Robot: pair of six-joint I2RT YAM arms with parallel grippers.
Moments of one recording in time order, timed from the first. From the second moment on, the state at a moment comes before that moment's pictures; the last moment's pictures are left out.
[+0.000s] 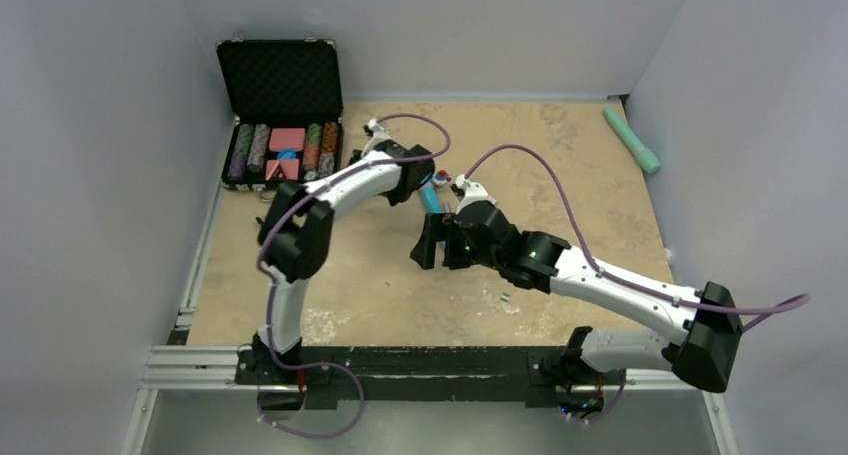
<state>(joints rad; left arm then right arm) -0.62 1.96 1.58 -1.19 -1.19 -0.78 0.99 1.21 0.95 -0.36 0.14 0.78</state>
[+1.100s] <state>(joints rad) -0.66 1.37 0.98 -0.49 -0.11 -0.43 0.83 1.12 0.78 -0.55 0.34 0.88</state>
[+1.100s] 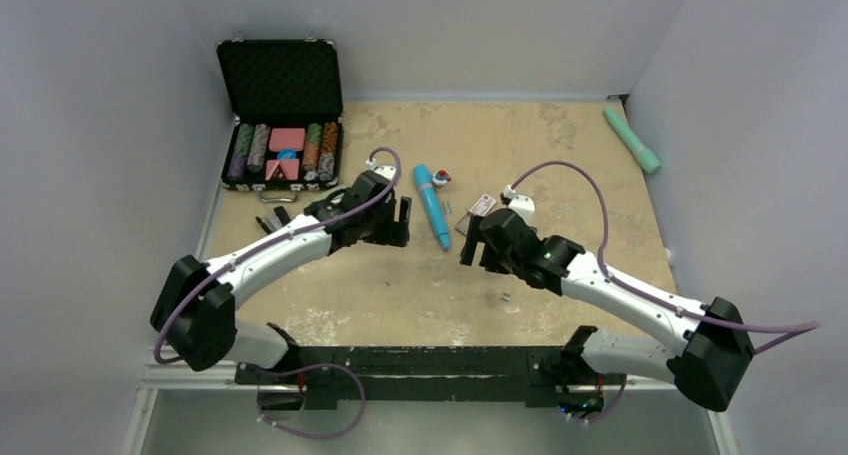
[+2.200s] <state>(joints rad) -0.88 1.97 1.30 -0.25 -0.08 -0.69 0.73 1.06 0.76 -0.49 0.32 0.90</state>
